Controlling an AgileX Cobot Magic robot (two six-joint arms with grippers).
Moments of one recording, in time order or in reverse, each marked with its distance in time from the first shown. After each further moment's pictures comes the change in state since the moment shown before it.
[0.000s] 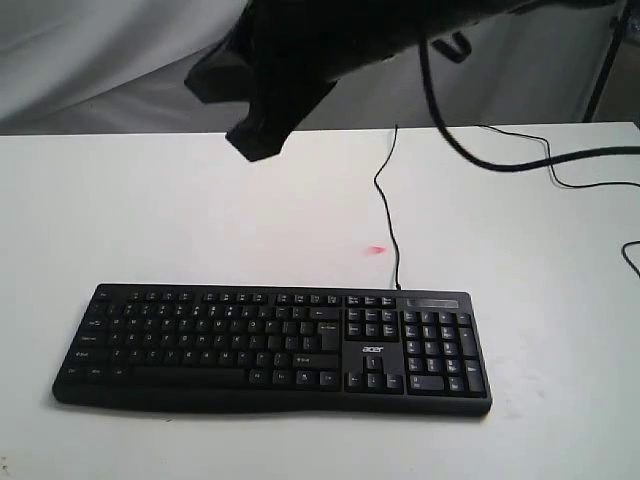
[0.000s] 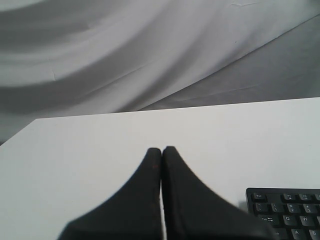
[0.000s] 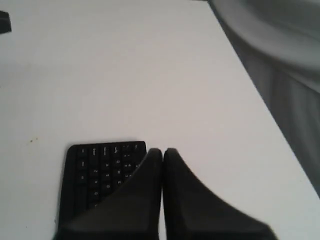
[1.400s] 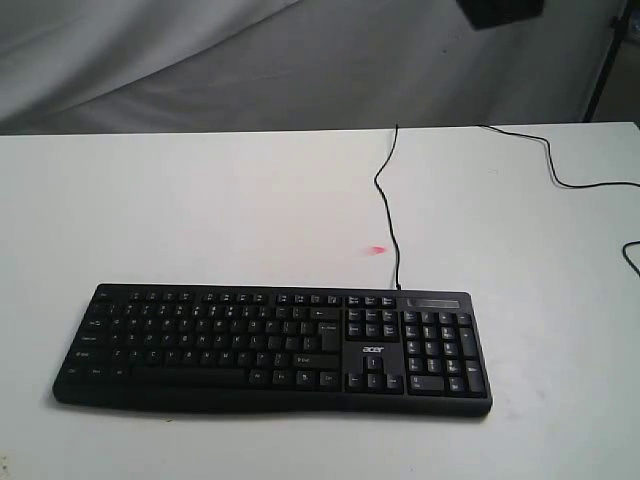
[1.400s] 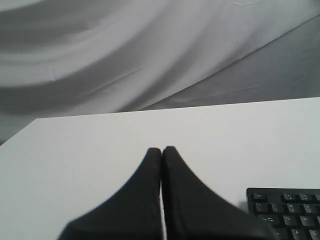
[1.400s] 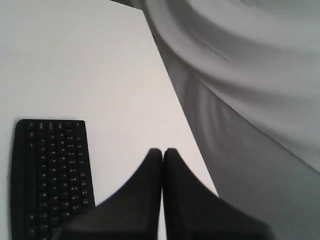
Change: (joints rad) left arm 0.000 0.000 0.000 0.000 0.000 0.000; right arm 0.000 -0.365 -0.035 -0.459 0.130 0.294
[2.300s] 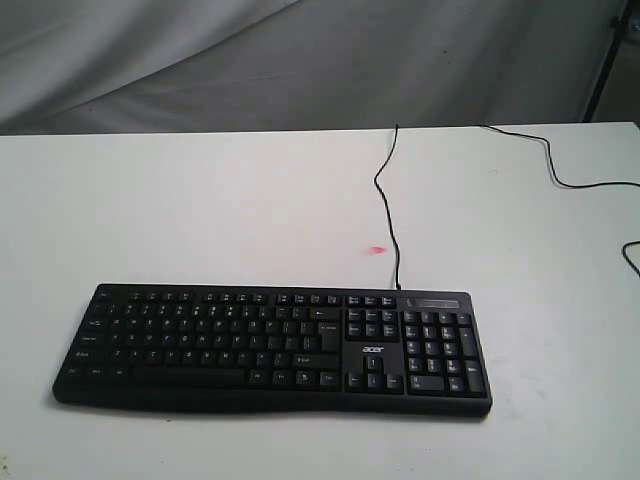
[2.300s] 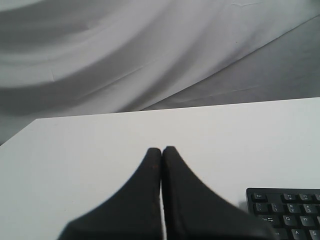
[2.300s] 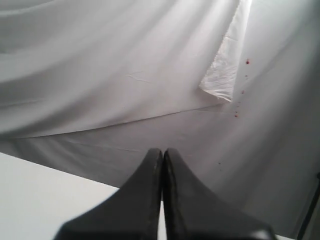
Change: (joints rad) left arm 0.000 0.000 0.000 0.000 0.000 0.000; right arm -0.378 -0.583 0.882 -0.372 -0.811 0.804
